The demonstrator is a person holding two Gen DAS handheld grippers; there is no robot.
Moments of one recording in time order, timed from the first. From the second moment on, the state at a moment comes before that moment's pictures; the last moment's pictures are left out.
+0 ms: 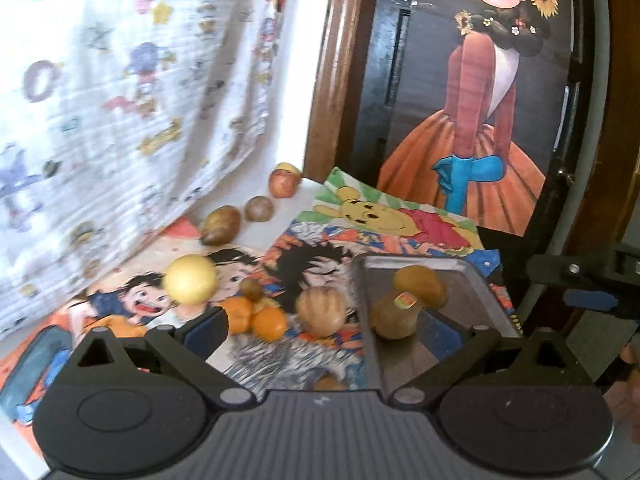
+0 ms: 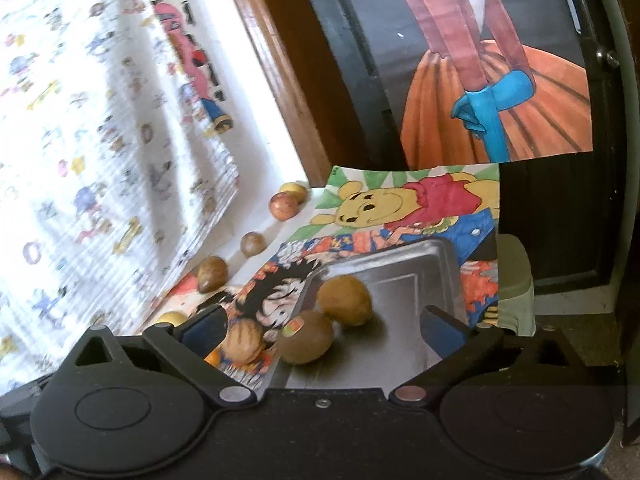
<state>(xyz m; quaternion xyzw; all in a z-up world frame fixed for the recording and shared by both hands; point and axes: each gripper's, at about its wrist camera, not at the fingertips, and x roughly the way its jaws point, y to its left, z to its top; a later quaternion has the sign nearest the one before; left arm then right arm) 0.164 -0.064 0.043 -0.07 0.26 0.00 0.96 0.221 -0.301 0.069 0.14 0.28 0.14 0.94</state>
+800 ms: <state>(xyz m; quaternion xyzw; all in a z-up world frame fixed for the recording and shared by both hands) 0.127 0.033 0.003 -0.05 0.32 0.02 0.95 0.143 -0.184 0.035 0.07 0.39 0.22 0.89</state>
